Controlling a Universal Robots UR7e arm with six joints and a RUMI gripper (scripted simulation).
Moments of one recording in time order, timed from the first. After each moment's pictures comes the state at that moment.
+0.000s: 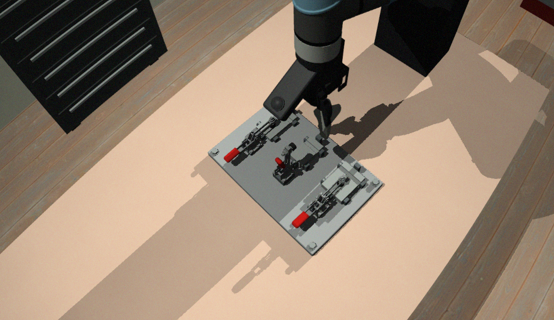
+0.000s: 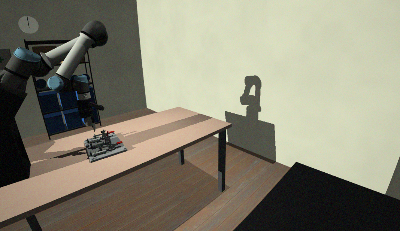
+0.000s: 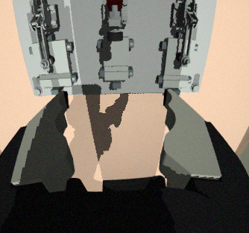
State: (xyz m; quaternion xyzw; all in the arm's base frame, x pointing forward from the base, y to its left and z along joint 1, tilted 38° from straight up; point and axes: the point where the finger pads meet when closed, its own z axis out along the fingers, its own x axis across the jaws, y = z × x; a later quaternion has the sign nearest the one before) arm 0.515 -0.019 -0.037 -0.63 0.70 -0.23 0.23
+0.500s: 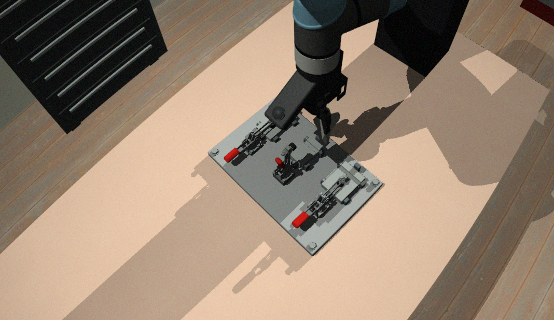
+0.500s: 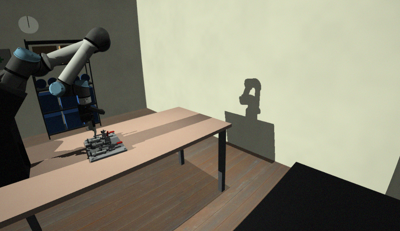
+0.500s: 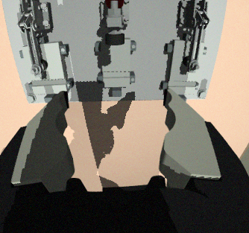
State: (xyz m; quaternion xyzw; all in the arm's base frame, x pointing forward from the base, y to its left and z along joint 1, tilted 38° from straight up) arm 0.532 -0.020 -0.060 -0.63 0.70 -0.23 0.23
